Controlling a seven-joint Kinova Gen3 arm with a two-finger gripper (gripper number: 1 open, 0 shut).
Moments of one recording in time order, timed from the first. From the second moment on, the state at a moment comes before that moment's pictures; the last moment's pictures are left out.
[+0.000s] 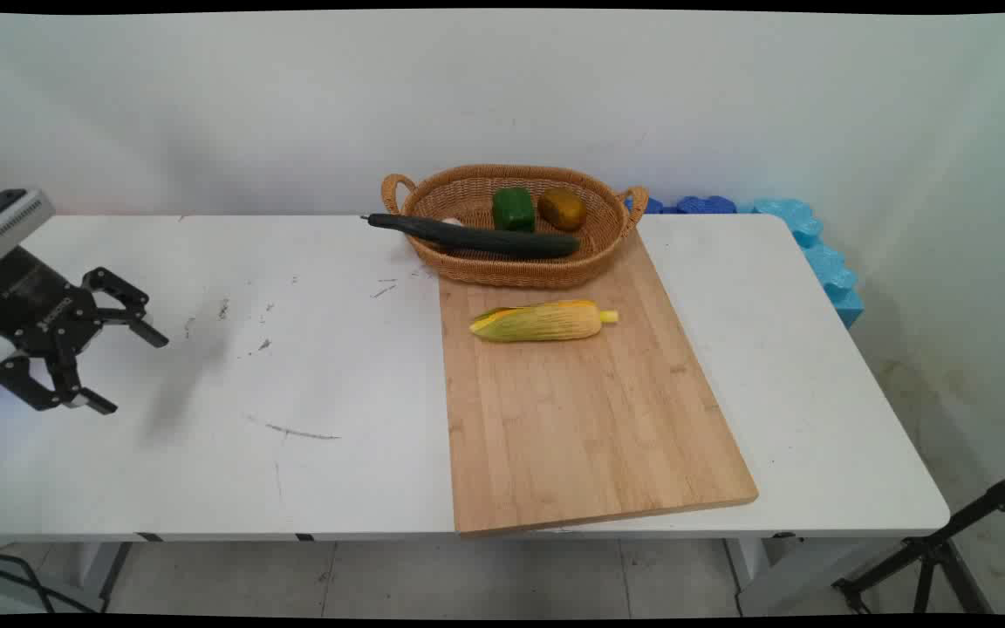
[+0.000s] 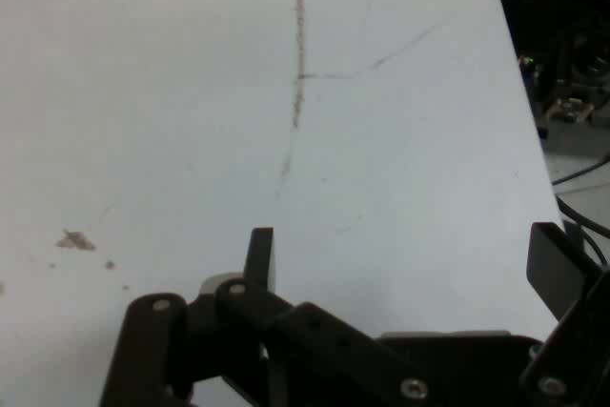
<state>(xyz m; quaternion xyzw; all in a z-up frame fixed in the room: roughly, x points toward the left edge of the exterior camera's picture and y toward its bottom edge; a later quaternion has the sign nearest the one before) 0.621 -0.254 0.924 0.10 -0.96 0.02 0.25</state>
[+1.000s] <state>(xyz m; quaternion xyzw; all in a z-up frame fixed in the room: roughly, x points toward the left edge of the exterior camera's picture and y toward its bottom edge) 0.537 -0.367 0.954 0.25 -0.94 0.10 0.22</state>
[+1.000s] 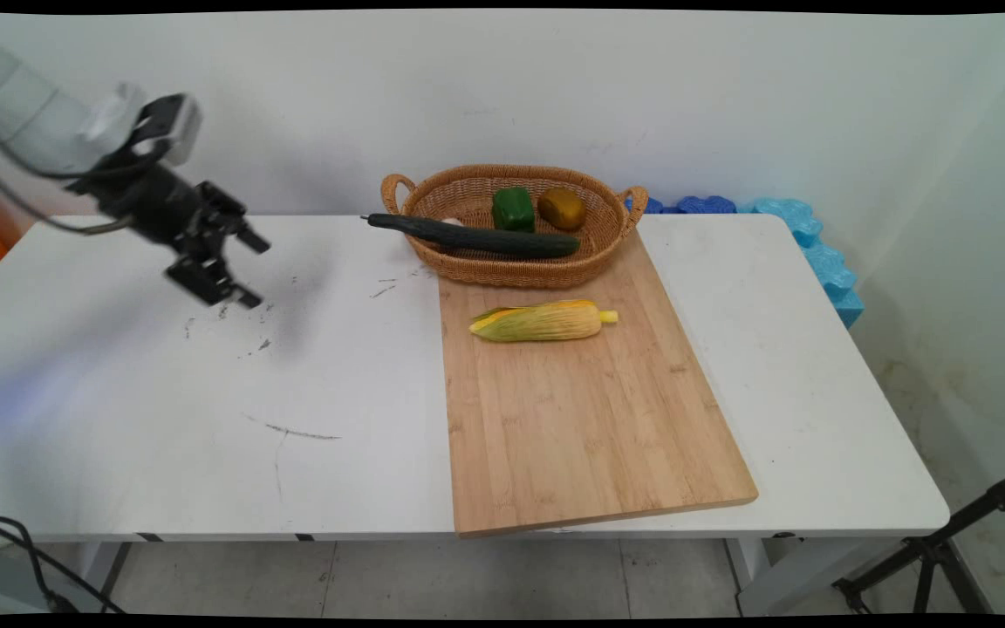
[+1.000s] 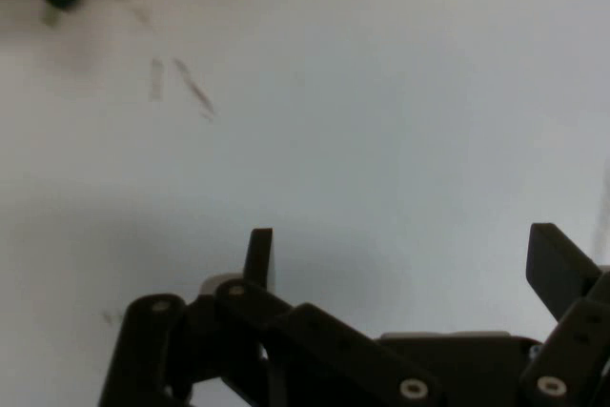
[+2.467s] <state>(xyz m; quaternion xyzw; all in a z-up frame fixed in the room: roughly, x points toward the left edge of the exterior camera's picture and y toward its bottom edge) 0.365 -0.580 0.902 0.40 -0.87 0.16 0.23</state>
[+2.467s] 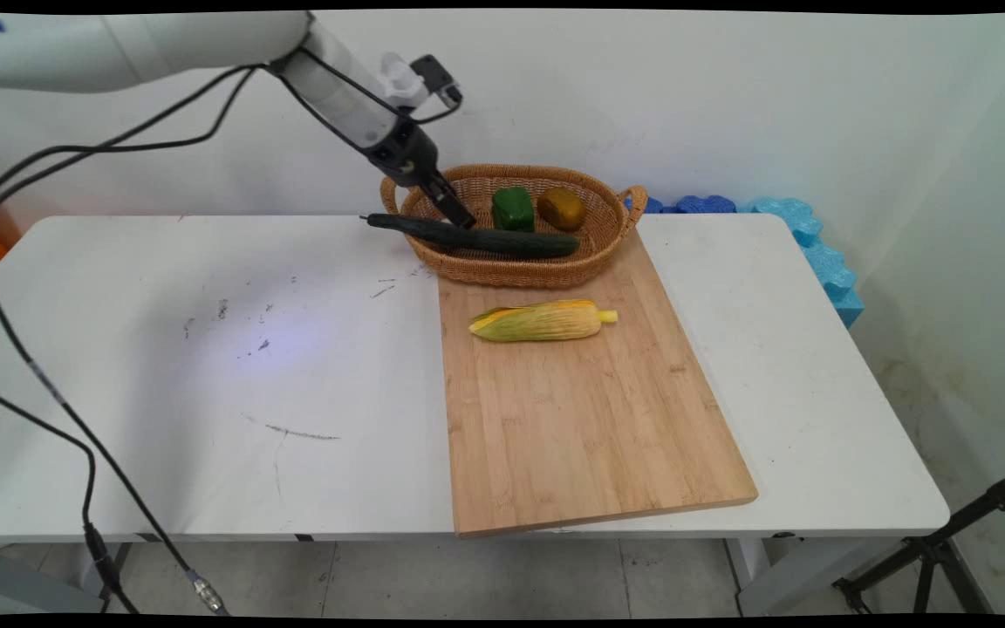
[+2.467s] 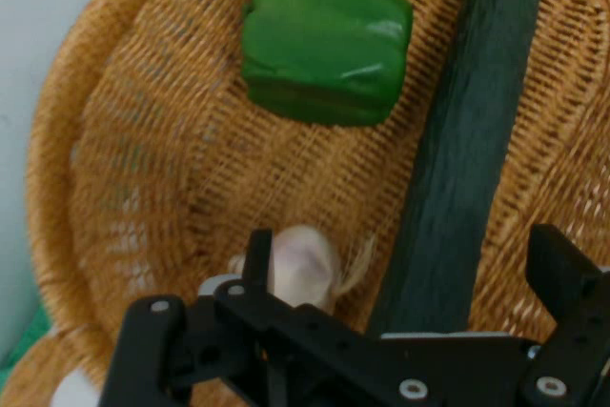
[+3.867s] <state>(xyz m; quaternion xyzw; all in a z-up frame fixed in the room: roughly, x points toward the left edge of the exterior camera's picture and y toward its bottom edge) 0.311 -0.616 0.850 0.38 -0.89 0.14 0.21</state>
